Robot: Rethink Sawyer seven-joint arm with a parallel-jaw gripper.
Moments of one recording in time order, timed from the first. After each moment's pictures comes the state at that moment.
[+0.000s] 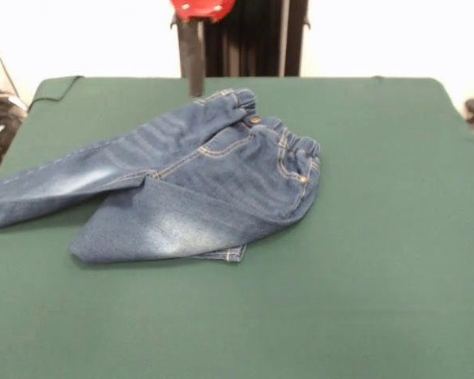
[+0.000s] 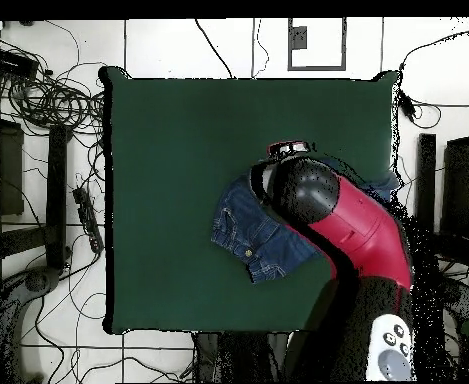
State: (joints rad) arm -0.06 -0.67 -0.34 1.55 0.45 0.58 2.54
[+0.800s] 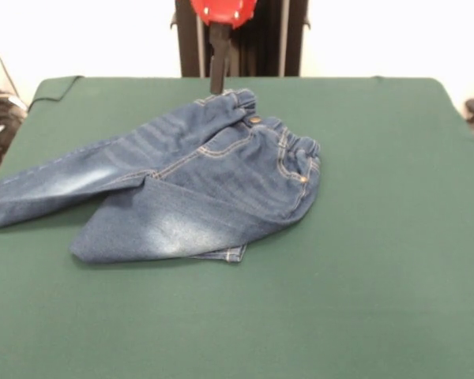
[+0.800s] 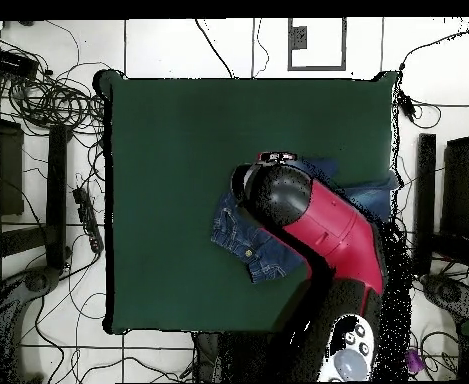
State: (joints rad) arm 0.05 -0.60 -0.45 1.55 0.48 0.62 2.79
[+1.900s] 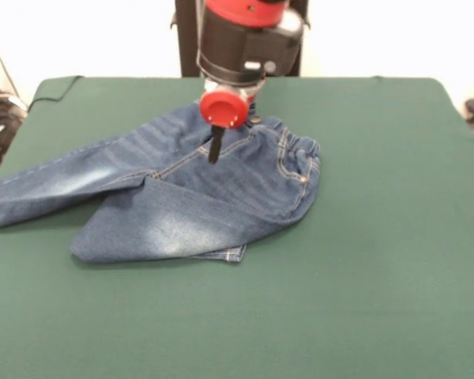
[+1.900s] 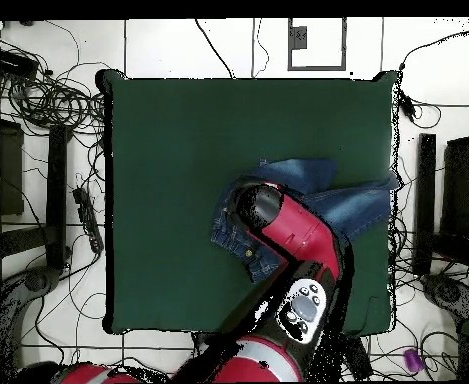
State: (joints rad) arm 0.12 -0.35 -0.51 1.58 0.57 0.49 2.83
